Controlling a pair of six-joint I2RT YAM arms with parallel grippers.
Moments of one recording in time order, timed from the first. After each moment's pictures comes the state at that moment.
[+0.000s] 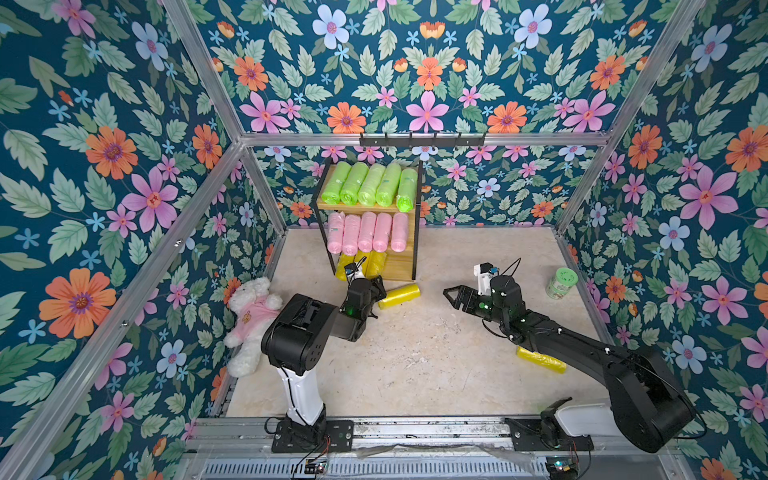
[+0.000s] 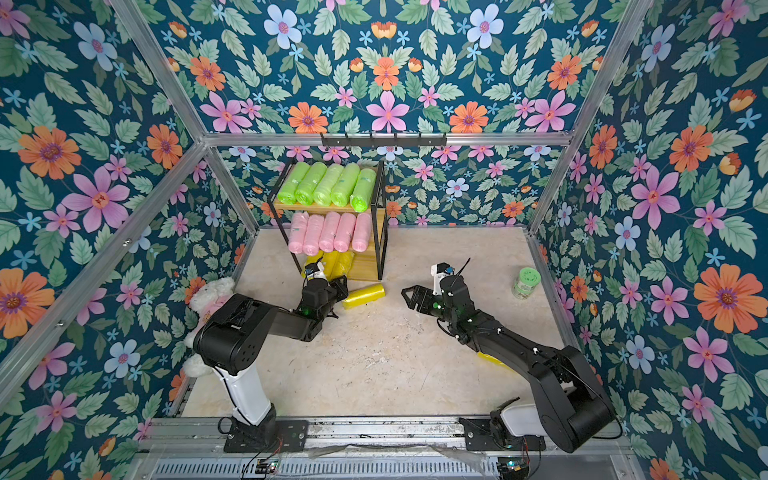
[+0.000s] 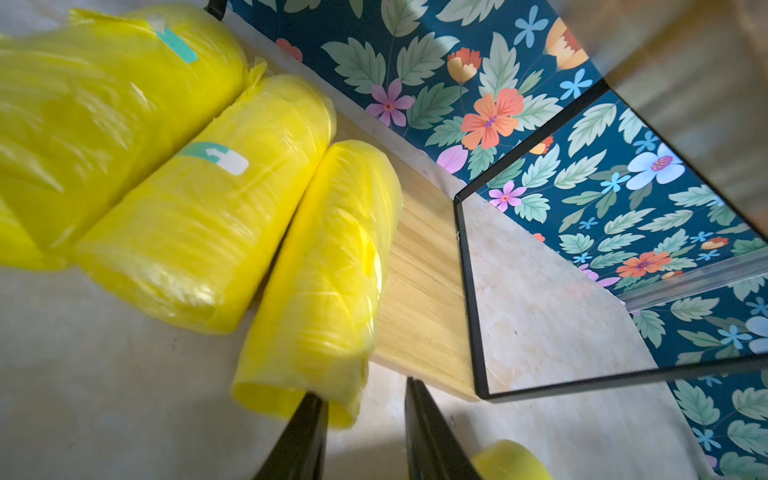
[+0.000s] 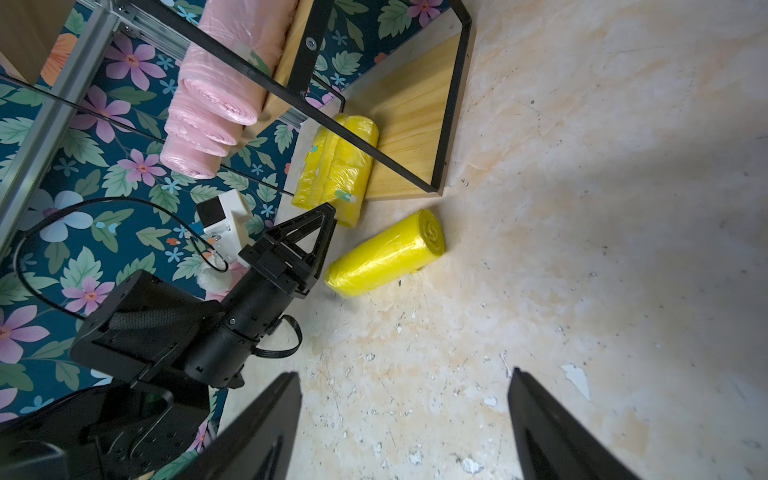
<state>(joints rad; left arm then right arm) -0.41 1.87 0.68 0.84 -0.16 -0.71 0.53 1.36 0.67 0.23 -0.28 0.76</state>
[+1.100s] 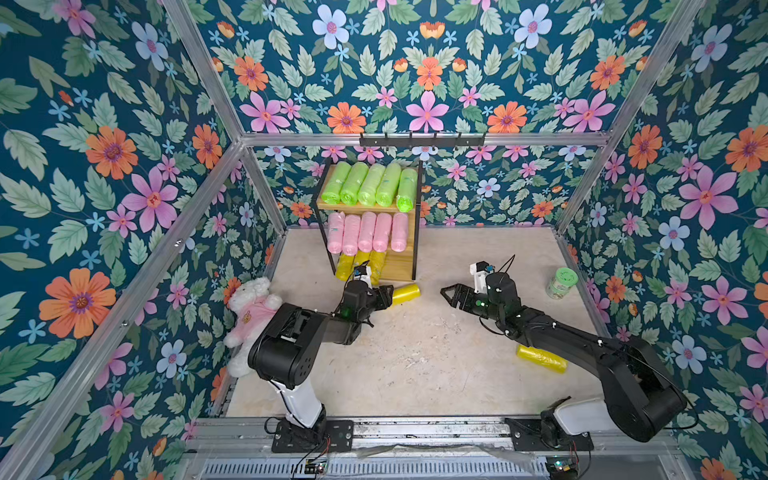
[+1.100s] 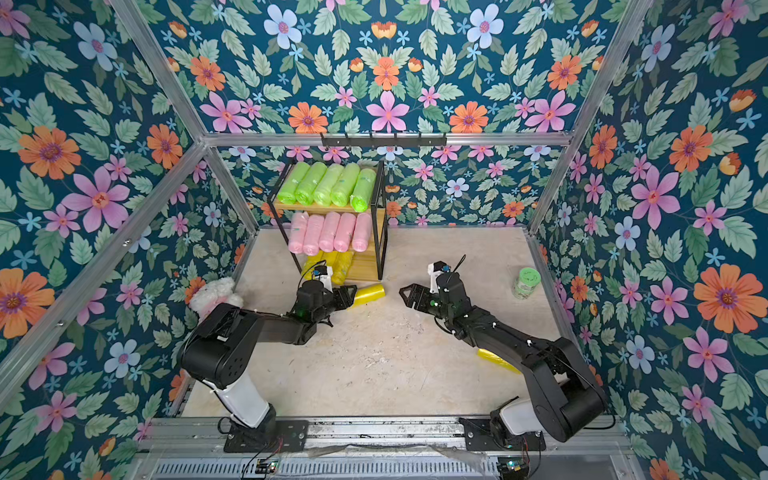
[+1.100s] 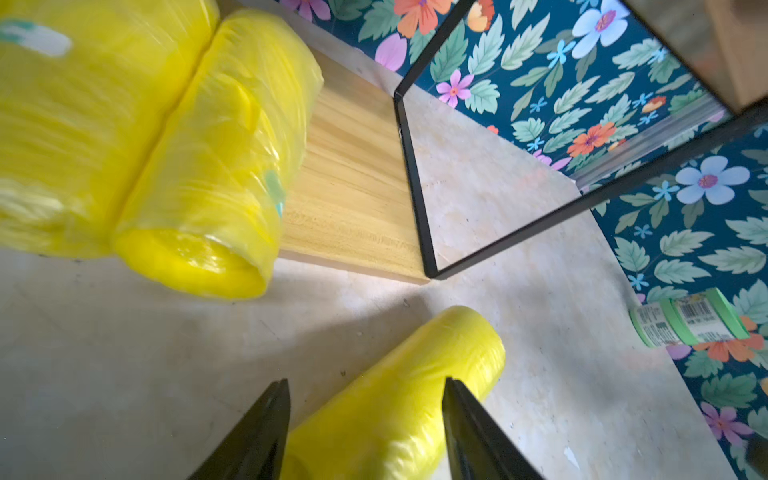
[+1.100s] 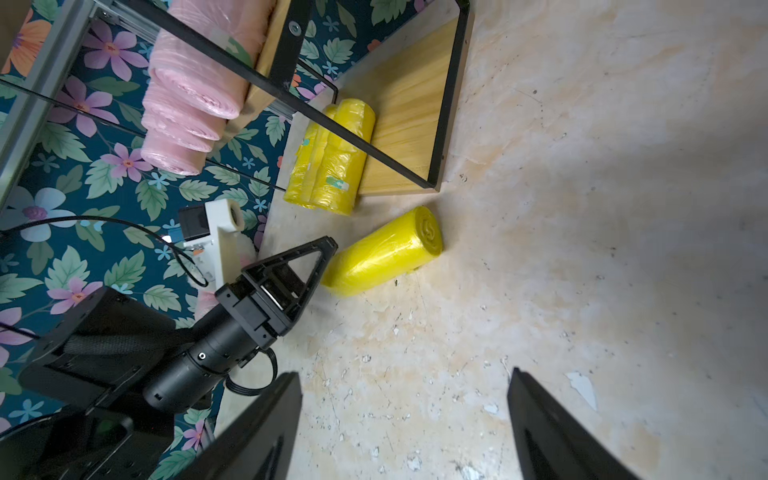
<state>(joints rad) -0.41 1.75 0.61 0.69 0.15 -0.55 0.53 1.41 0.70 0.21 -0.29 0.76</state>
